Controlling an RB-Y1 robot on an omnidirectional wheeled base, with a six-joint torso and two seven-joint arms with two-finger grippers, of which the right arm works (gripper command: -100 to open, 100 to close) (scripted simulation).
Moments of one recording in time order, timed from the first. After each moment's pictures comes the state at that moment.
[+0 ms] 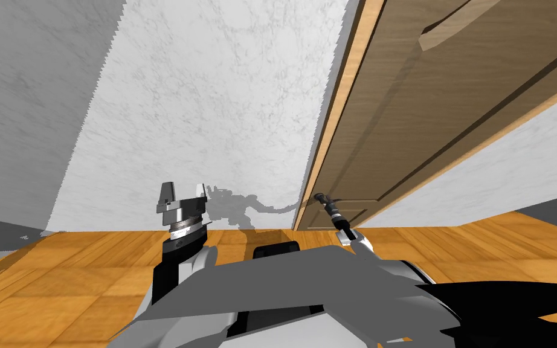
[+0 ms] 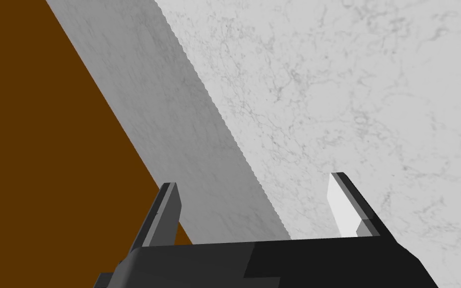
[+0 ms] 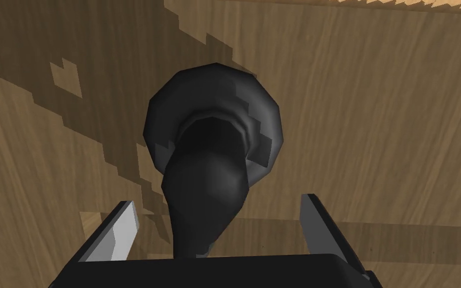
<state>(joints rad) -0.06 -0.44 -0.16 -0.60 0.09 -0.87 -0.39</state>
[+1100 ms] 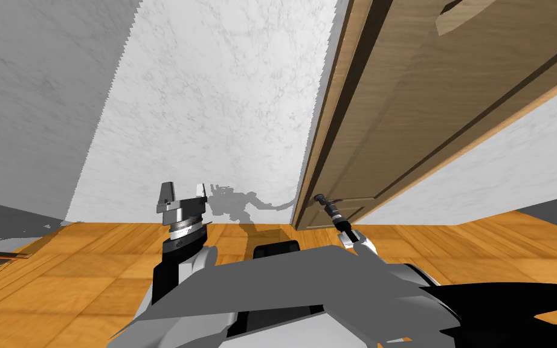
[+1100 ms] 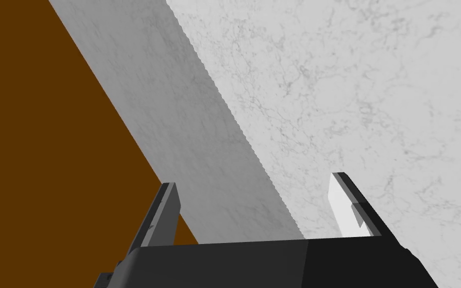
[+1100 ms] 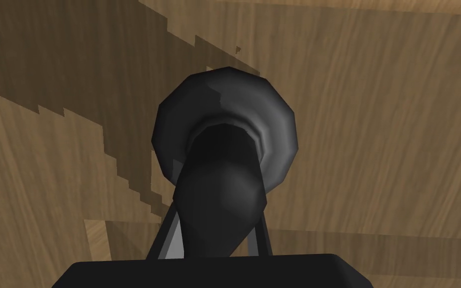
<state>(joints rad) -0.02 -0.46 -0.12 -0.64 0.13 -0.91 -0.43</state>
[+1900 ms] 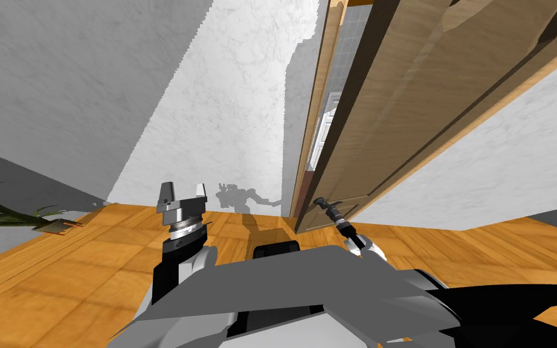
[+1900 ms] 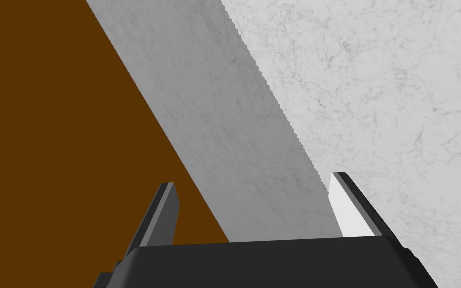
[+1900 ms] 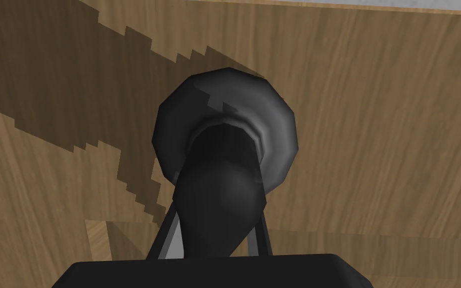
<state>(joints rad) 0.03 -0.51 -0.07 -0.63 0.18 -1.02 -0.51</state>
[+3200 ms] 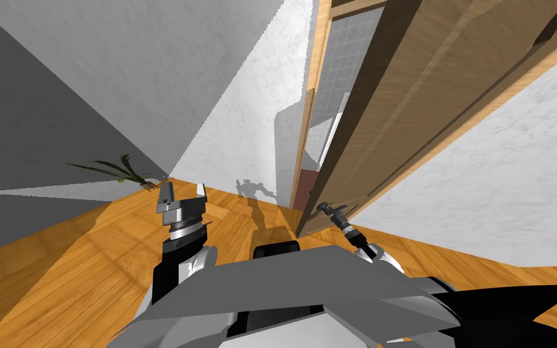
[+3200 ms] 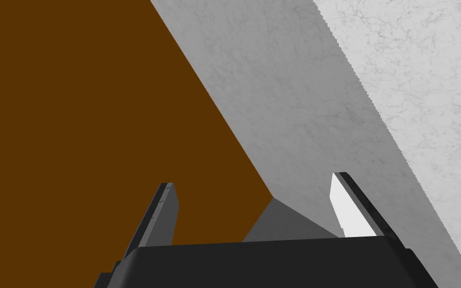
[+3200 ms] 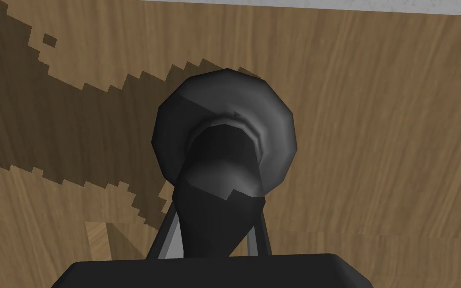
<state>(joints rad) 0.08 -0.56 -0.06 -0.56 0.21 -1.19 -0.55</state>
